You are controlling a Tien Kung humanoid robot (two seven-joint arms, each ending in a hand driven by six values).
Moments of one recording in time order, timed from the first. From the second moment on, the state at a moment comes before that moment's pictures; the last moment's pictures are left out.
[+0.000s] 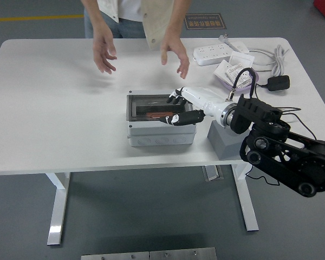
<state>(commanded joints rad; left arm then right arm) -0.02 0.22 -0.71 -0.18 0.62 0.10 0.29 0.64 -0.45 0.74 1.58 -1.64 0.15 -0.40</state>
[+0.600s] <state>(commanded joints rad) -0.01 0.21 -0.71 -0.18 0.63 0.10 0.29 0.32 -0.37 1.06 1.78 -1.61 -0.12 -0.09</state>
